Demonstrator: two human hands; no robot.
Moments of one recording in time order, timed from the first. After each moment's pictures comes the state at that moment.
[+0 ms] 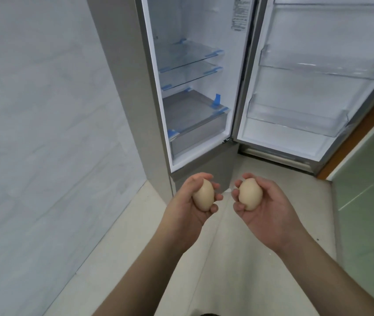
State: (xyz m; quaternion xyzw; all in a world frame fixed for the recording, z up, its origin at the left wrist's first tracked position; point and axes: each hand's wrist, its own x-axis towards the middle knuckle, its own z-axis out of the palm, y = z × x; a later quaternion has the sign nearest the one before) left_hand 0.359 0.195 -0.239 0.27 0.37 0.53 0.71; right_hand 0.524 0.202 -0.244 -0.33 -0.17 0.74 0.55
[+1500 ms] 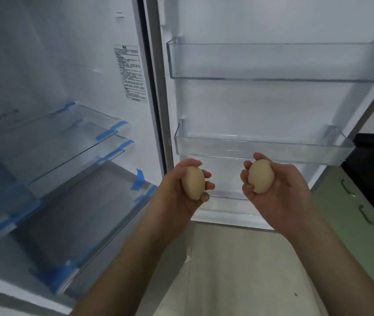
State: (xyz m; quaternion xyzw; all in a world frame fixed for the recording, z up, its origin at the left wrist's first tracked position) left_hand 0.577 0.664 -0.185 0.37 0.25 0.43 0.78; right_hand 0.761 0.604 -0.175 -0.32 -0.16 0.60 0.71
